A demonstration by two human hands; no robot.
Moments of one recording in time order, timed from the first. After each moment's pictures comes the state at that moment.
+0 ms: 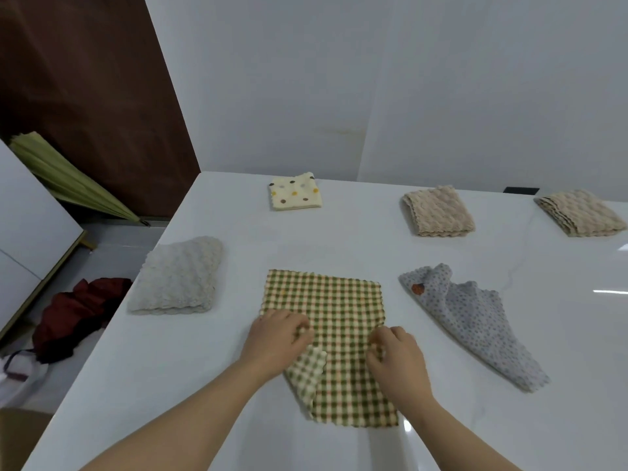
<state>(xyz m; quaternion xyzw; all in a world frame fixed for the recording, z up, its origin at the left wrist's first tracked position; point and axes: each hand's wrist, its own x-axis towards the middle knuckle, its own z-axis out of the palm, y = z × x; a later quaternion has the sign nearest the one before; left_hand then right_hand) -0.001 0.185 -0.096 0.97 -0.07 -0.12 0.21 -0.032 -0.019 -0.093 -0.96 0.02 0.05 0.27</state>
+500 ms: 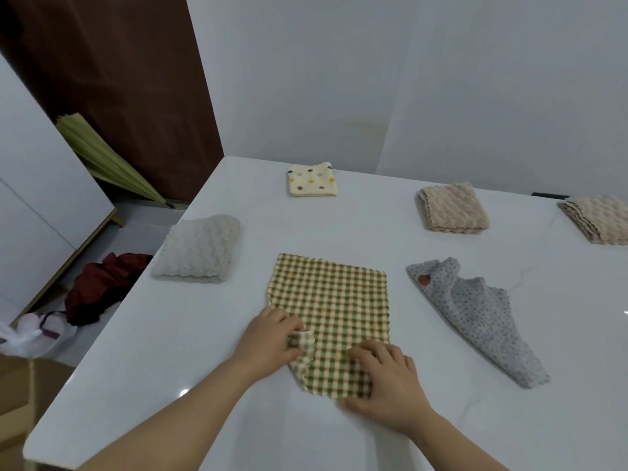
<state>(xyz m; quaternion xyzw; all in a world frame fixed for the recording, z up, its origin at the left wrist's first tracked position) -0.045 0.194 -0.099 0.97 -0.08 -0.14 0.19 -0.072 -0.029 -0.101 -0.96 -0.17 0.19 0.15</state>
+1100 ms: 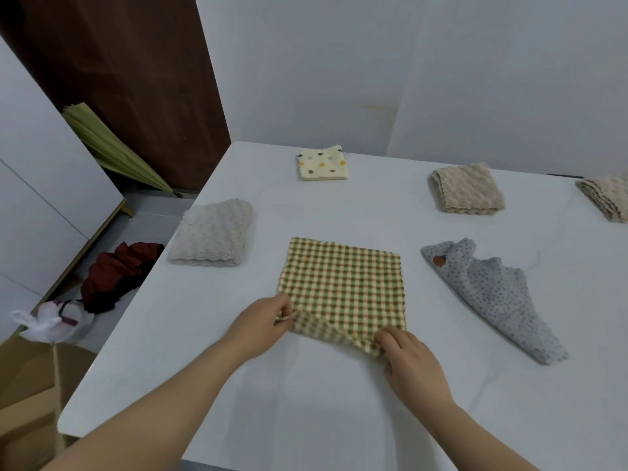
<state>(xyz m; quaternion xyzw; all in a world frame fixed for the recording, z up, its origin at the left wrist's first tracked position) -0.057 0.229 -0.092 0.94 -0.02 -0.14 0.31 -0.083 -0.027 -0.118 -0.98 -0.19 -0.01 0.12</state>
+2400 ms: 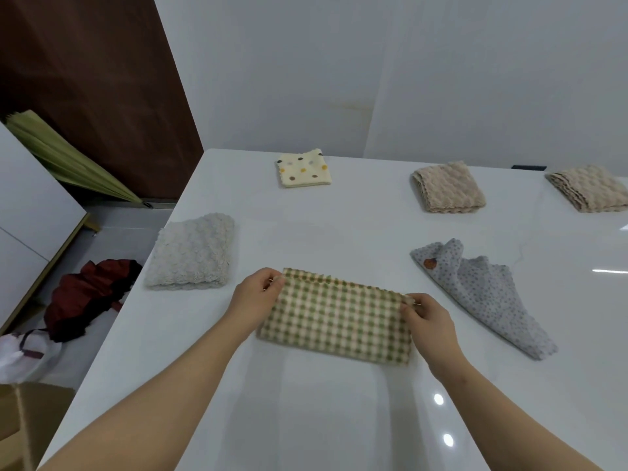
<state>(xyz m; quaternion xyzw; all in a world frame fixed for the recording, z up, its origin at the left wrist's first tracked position) 0.005 0.232 -0.081 0.84 0.13 -0.10 0.52 -0.030 -0.023 -0.073 -0.81 0.21 0.05 0.55</state>
